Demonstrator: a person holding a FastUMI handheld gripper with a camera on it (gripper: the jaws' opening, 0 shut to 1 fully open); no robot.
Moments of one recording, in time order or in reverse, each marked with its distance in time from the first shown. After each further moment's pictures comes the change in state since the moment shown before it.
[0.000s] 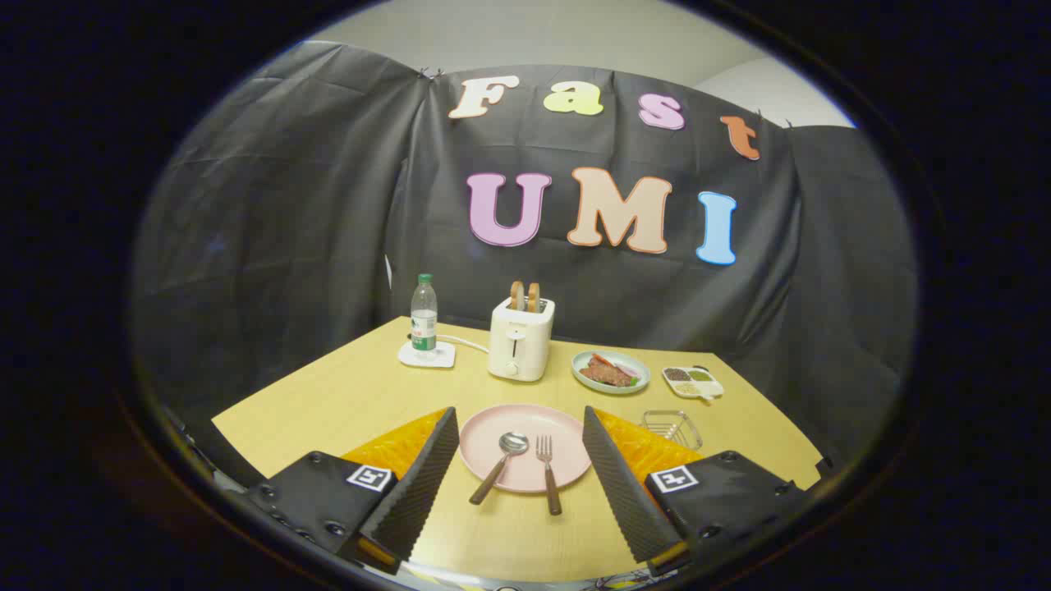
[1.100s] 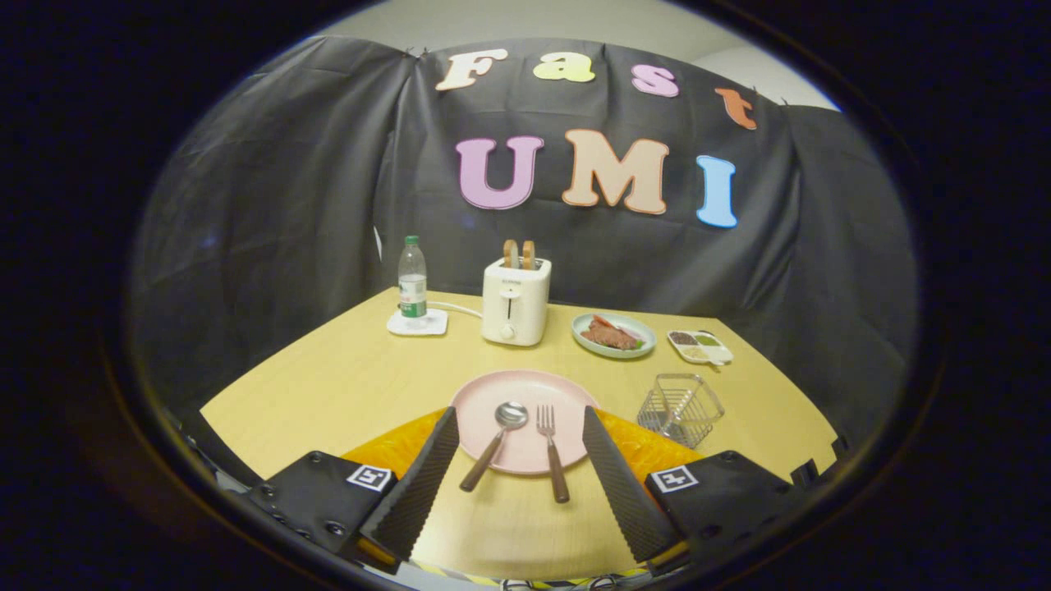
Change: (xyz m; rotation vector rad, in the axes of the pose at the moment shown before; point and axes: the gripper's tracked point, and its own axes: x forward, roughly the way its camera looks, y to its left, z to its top) arm 0.031 -0.013 -0.059 0.031 0.125 -0.026
